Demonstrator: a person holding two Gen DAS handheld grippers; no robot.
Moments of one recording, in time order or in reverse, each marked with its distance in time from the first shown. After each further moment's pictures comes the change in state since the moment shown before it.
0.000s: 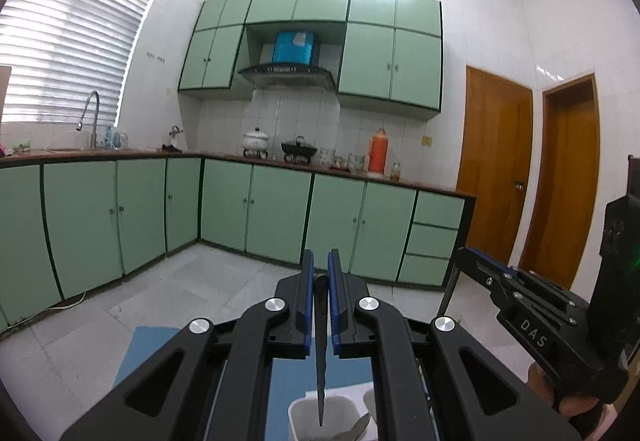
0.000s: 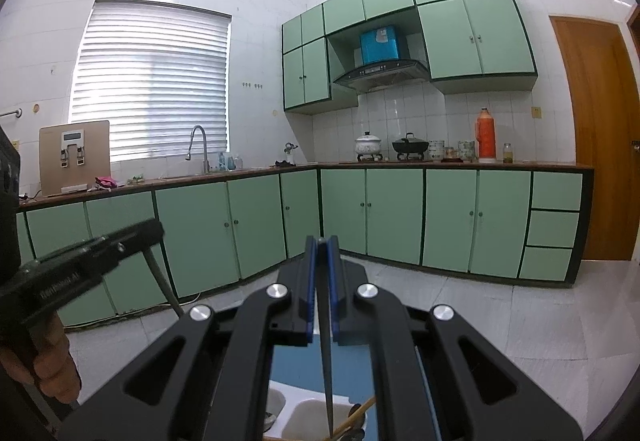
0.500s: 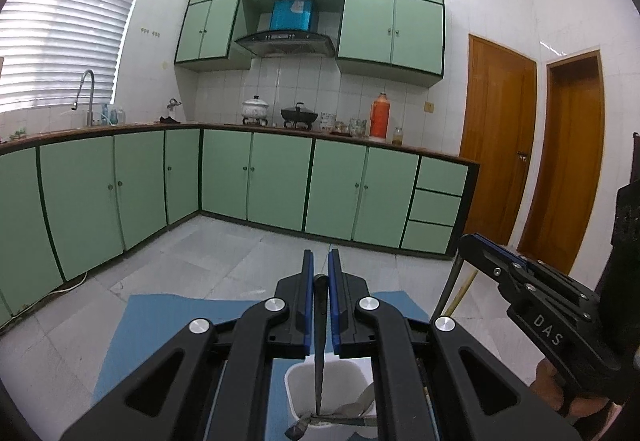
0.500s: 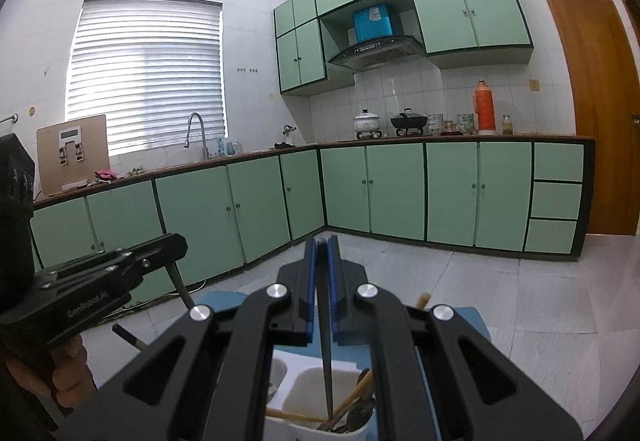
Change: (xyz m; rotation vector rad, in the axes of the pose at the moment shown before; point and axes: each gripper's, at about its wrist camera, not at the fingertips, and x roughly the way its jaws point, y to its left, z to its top) left arm 0.021 -0.004 -0.037 0.014 0.112 0.008; right arm 0.004 0.003 -0.036 0.048 0.058 -0.003
